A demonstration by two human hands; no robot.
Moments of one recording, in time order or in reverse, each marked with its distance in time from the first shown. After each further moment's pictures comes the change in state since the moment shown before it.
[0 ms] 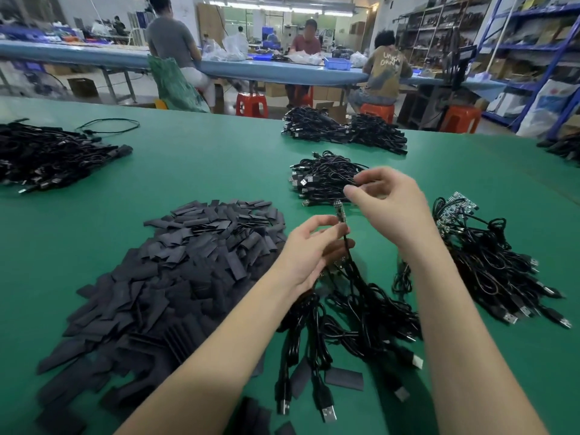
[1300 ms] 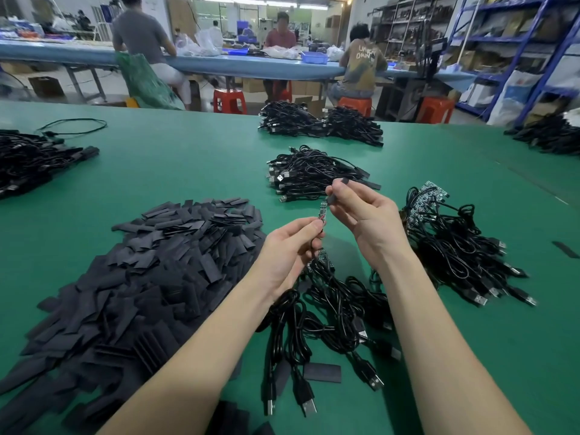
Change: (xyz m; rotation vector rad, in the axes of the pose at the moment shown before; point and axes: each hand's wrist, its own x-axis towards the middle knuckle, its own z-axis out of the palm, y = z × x) left_hand 0.008 -0.017 -0.007 -0.004 -0.043 0.031; right_hand 0.002 0.047 0.009 0.930 -0.106 0.176
